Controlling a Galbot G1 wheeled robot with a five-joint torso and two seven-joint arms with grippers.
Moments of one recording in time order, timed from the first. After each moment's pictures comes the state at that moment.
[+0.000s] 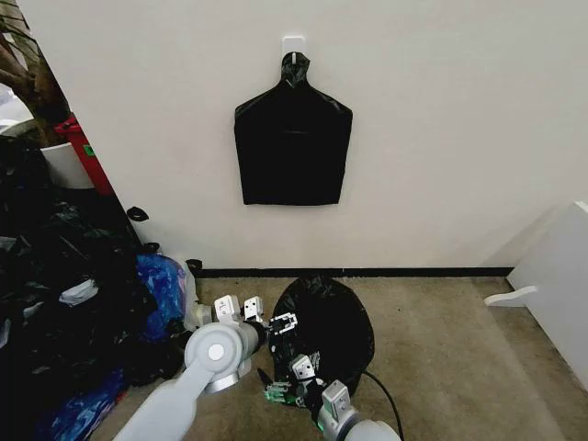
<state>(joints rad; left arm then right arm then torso) 1.07 -1.12 -0.05 -2.00 -1.48 0.59 -0.83 -1.43 1.24 -0.07 1.91 0.12 -0.26 -0.03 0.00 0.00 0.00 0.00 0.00</state>
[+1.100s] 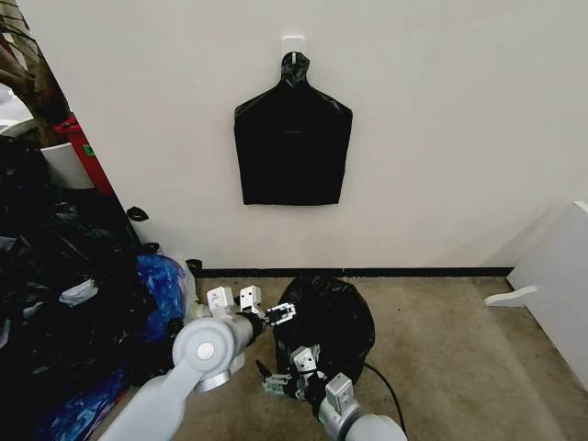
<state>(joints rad) 1.08 -1.06 -0.09 -2.07 -1.39 0.60 -0.75 -1.42 1.22 -0.06 2.04 0.19 -0.27 -0.01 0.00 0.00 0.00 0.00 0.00</state>
